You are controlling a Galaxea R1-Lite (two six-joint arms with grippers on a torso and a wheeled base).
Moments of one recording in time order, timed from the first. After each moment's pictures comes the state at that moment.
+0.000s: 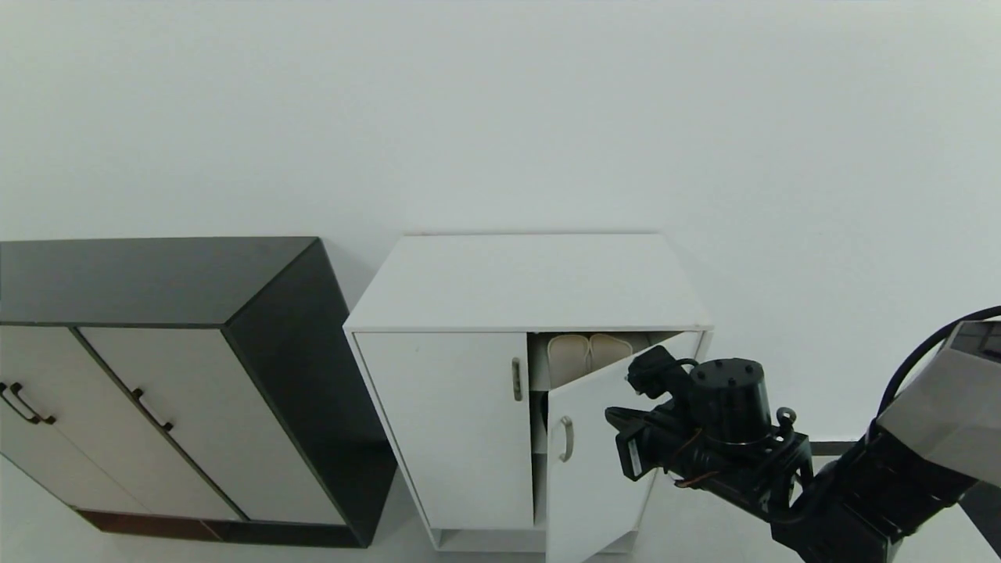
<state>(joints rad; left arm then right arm) 0.00 0.00 0.00 0.00 -0.04 0.01 0.65 2.05 -0.65 -1.04 -0.06 -0.01</state>
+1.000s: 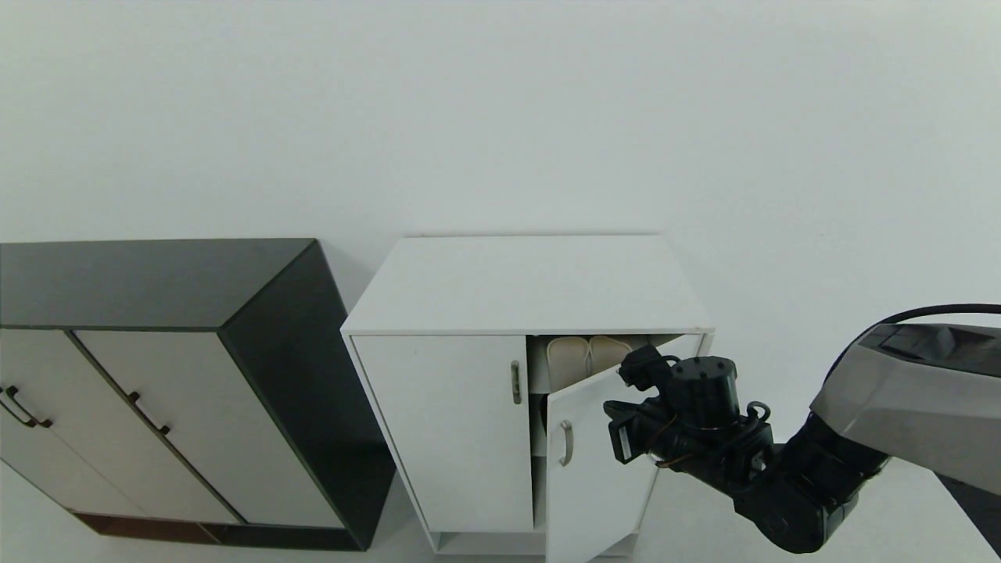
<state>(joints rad) 0.00 0.00 0.00 0.00 -0.04 0.01 0.59 2.19 -0.78 -1.05 -0.06 0.00</state>
